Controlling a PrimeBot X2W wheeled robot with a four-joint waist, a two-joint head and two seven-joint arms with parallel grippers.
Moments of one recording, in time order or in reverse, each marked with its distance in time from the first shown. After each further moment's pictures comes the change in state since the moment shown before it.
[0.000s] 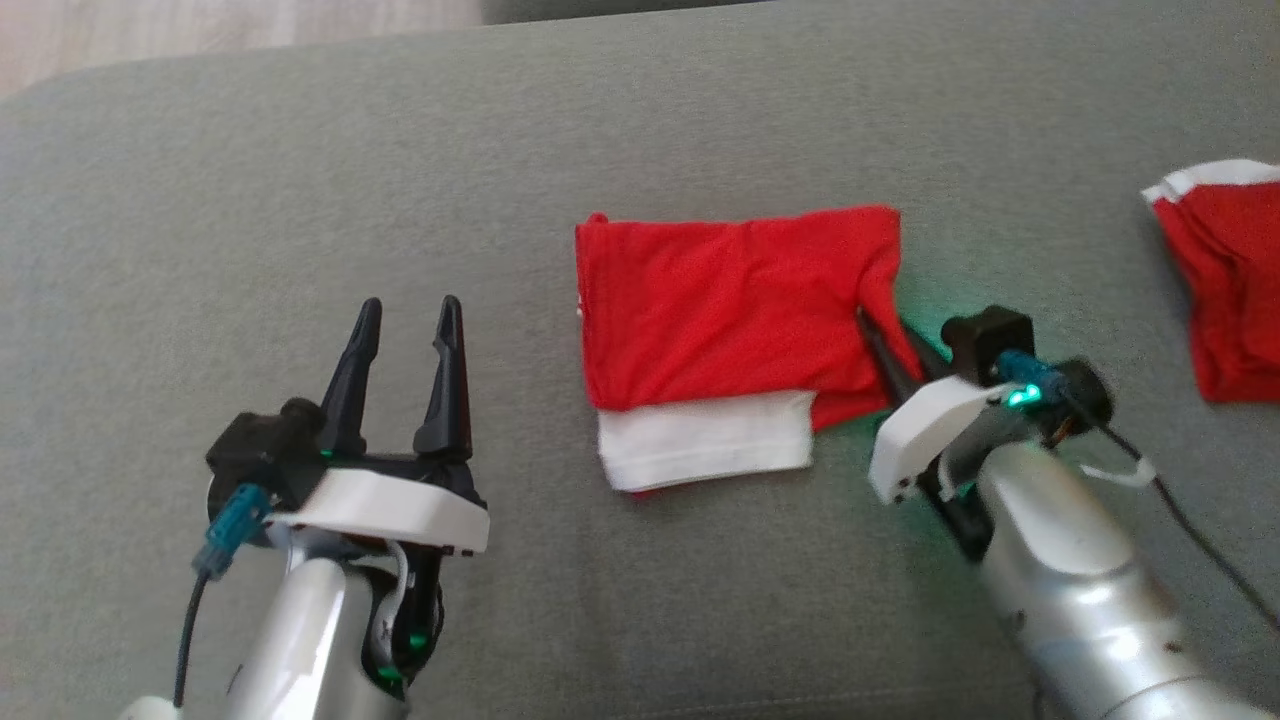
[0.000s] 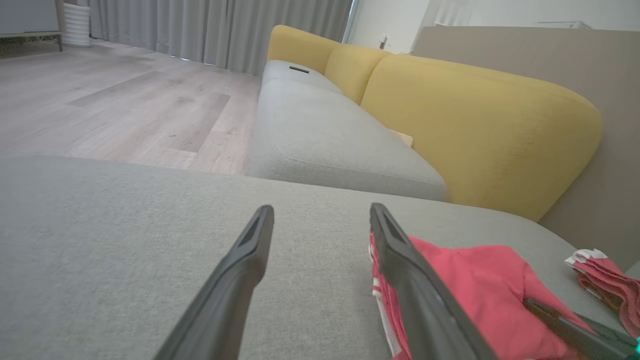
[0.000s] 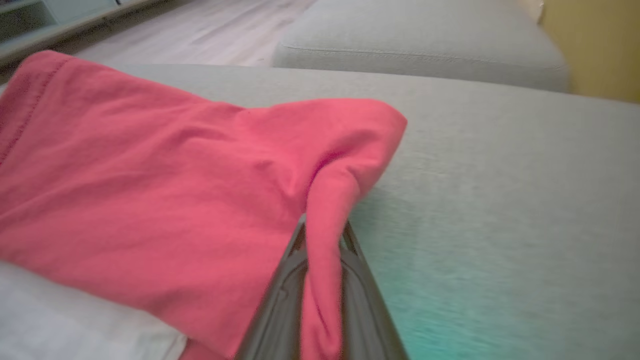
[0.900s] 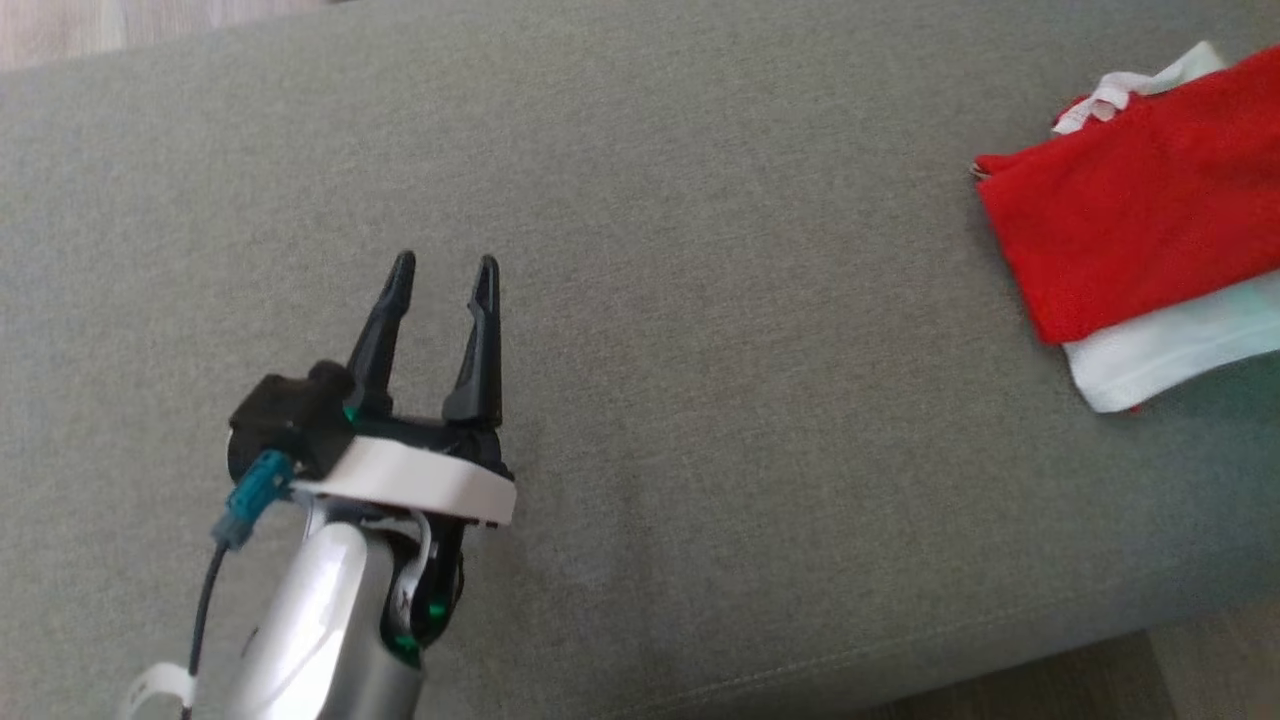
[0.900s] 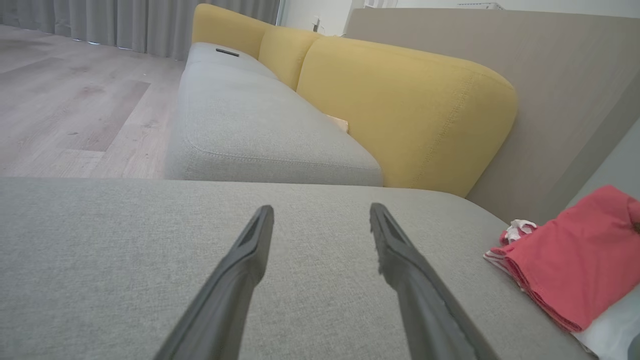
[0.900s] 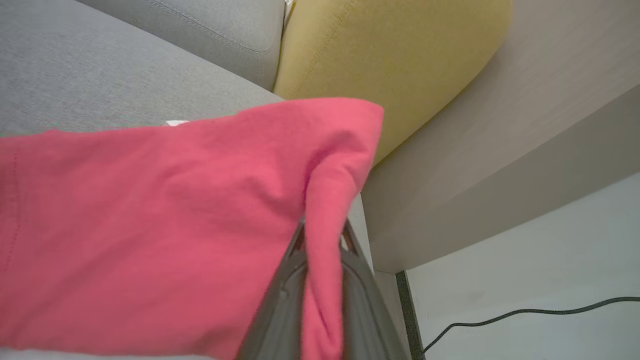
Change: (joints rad) left arm -0.049 0.000 -0.056 -0.024 0.012 -0.009 0.000; right arm -0.036 -0.597 -0.058 -0.260 -0.047 0.000 0.185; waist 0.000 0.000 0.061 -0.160
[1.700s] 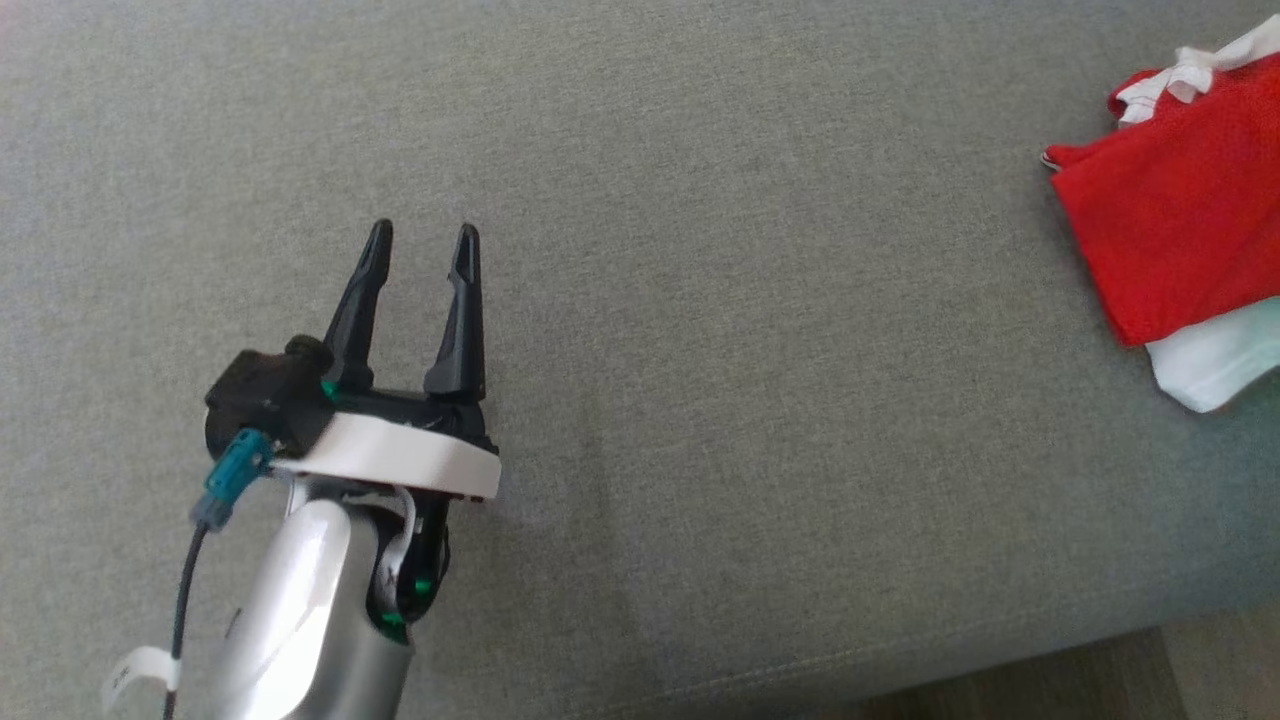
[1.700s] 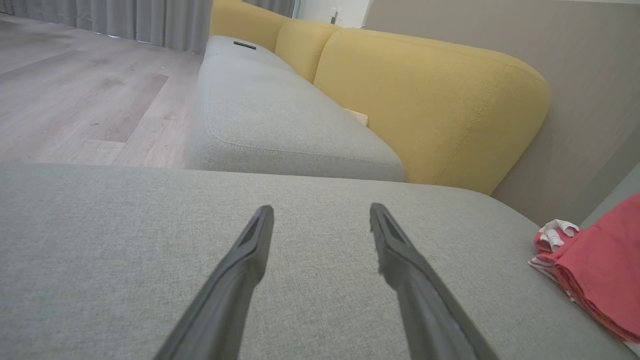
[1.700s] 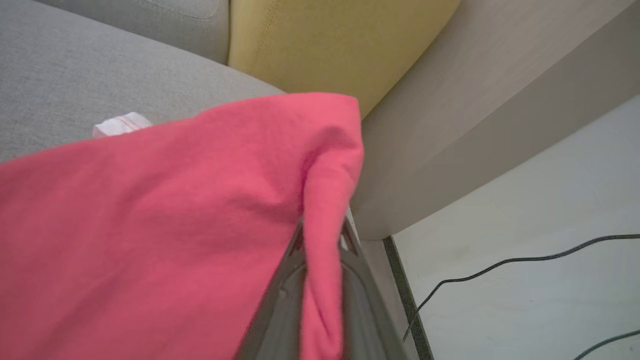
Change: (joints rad) left arm -0.045 -0.001 0.031 -0.001 0.017 -0.009 0.000; right arm 0.032 0.122 -0.366 -0.079 -0.190 0.000 0.145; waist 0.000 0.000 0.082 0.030
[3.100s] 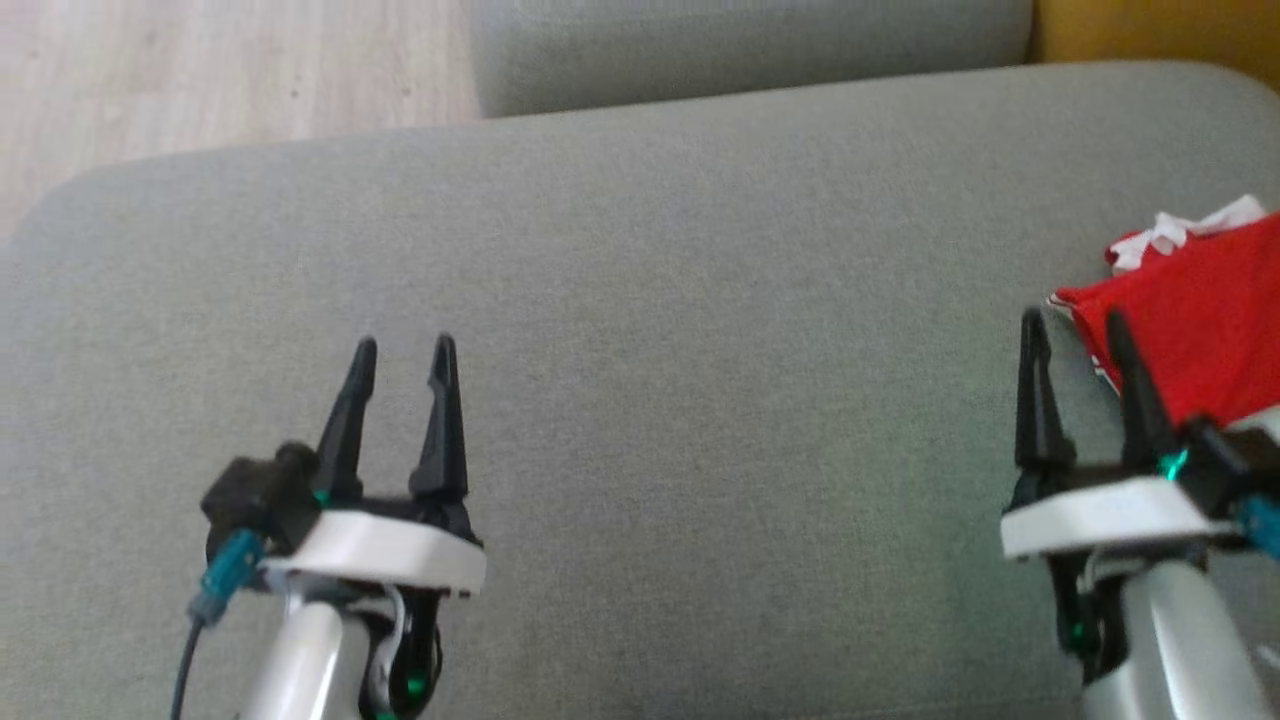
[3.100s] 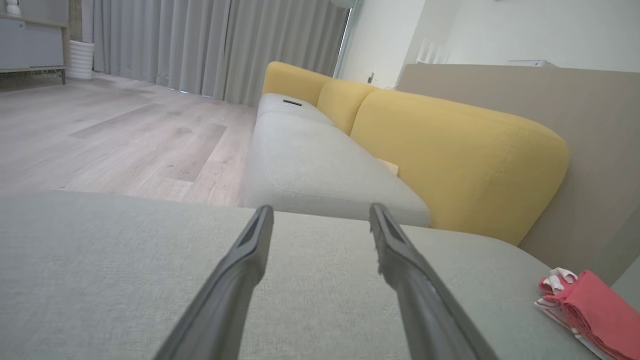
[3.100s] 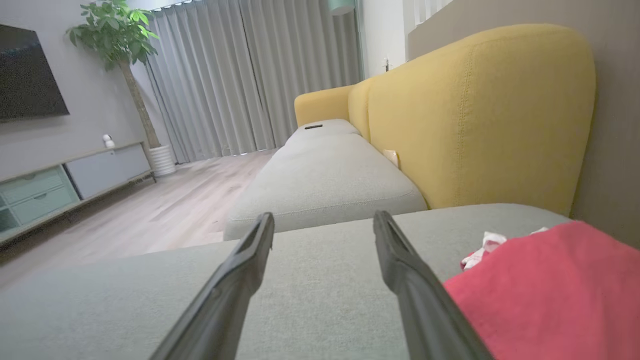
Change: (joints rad) left arm 0.163 0.001 0.030 -0.031 -0.034 0.030 0.000; right arm 0.427 0.494 0.077 -0.387 0.257 0.000 -0.337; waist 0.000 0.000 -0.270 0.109
